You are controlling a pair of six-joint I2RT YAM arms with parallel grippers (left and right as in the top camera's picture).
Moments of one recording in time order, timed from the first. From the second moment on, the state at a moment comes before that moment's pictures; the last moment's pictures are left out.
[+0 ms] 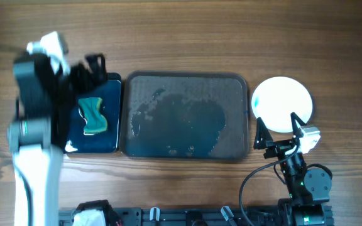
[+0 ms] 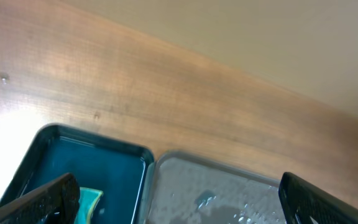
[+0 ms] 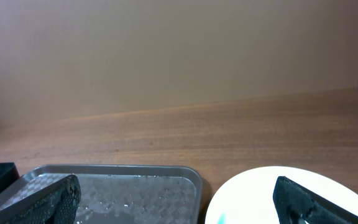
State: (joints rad) left arm 0.11 1.10 1.08 -0.56 0.18 -0.30; right arm 0.05 0.02 0.01 0.01 -0.14 0.20
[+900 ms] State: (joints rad) left arm 0.11 0.08 0.11 -0.07 0.18 -0.06; right arm 0.05 0.01 0.01 0.01 -0.14 0.20
